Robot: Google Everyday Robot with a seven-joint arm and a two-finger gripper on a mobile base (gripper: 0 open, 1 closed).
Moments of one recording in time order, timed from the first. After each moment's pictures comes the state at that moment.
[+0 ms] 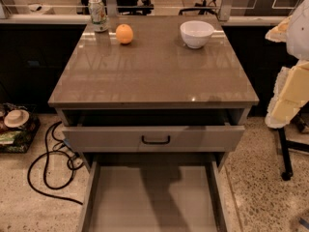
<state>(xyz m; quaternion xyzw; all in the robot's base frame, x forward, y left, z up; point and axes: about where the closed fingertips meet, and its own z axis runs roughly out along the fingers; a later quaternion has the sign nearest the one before) 0.438 -0.214 0.986 -0.60 0.78 -0.05 0.17</state>
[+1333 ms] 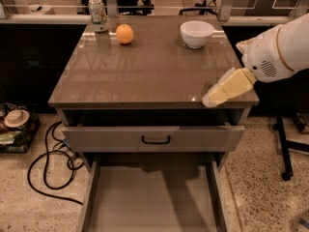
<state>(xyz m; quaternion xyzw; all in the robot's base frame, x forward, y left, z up) 0.528 -0.163 0.930 -0.46 0.80 0.09 0.37</state>
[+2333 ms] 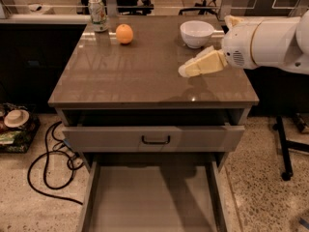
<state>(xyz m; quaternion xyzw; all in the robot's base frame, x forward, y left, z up) 0.601 -0.131 0.966 -0.40 0.73 0.07 0.54</state>
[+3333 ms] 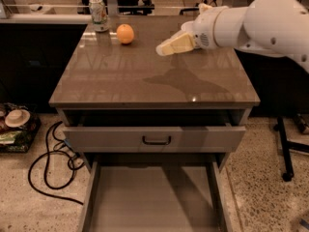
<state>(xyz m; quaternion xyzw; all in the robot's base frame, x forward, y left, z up) 0.695 -0.084 0.963 -0.40 0.71 0.09 0.57</state>
